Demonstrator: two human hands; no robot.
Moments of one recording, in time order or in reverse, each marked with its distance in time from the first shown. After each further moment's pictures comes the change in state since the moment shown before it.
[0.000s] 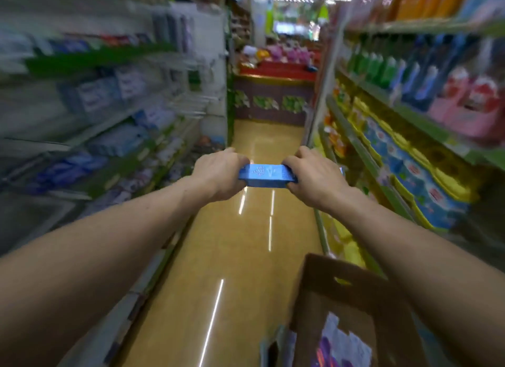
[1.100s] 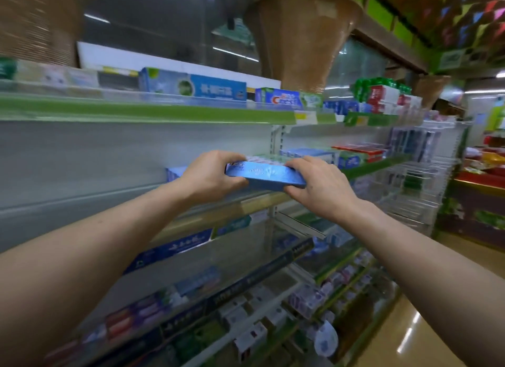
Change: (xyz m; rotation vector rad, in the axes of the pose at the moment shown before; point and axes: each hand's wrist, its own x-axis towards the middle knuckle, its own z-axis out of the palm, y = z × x) left_hand -0.293 -0.395 -0.253 -0.058 0.513 -0.648; right_hand 0.164 -0.502 -0.142 0.378 0.388 -0.732
